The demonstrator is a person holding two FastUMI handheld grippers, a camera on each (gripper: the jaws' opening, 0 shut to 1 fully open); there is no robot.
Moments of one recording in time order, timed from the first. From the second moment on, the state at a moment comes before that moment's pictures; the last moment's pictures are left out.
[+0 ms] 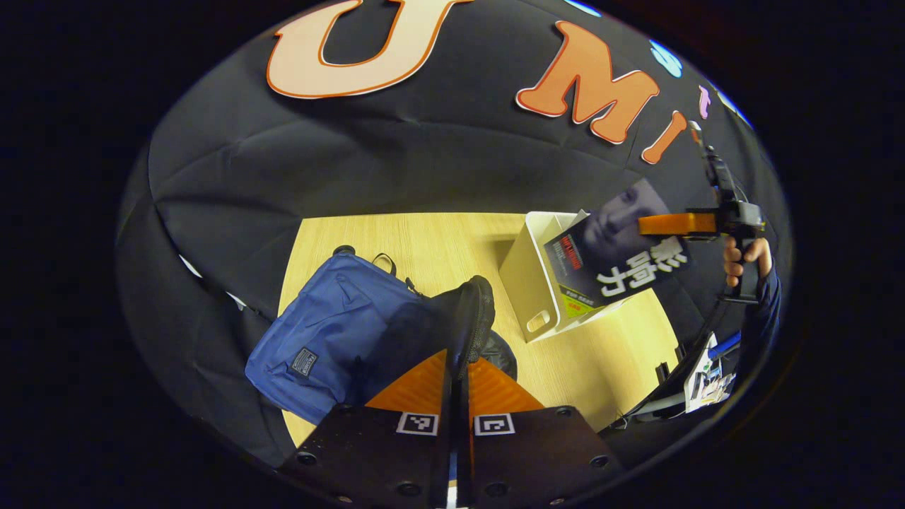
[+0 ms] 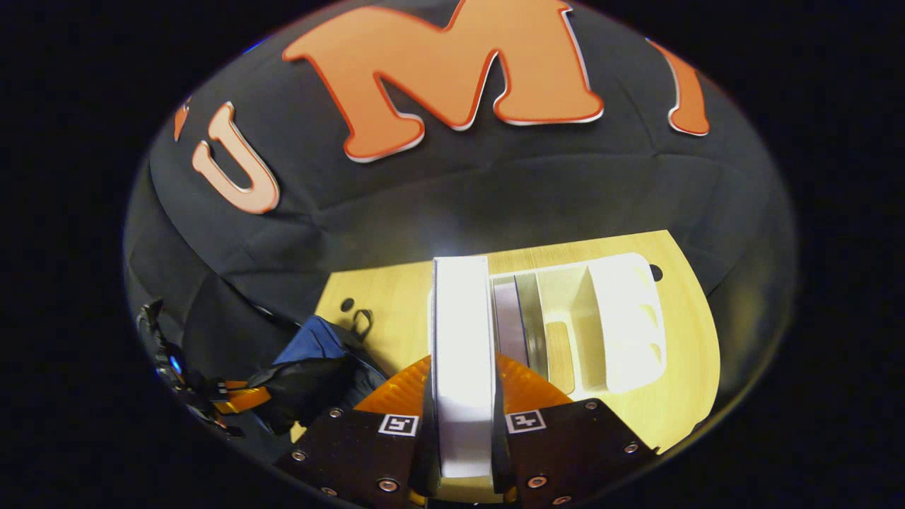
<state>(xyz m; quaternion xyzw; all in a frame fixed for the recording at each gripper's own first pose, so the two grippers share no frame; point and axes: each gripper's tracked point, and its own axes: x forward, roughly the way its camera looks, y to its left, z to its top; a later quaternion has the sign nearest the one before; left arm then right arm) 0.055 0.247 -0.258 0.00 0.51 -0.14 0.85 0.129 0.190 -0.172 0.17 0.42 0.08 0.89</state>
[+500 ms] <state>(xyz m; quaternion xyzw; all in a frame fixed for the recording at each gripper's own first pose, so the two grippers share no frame) 0.063 0.249 -0.256 0.00 0.52 -0.13 0.85 0.042 0.259 -0.171 0.34 0.40 0.14 0.84</state>
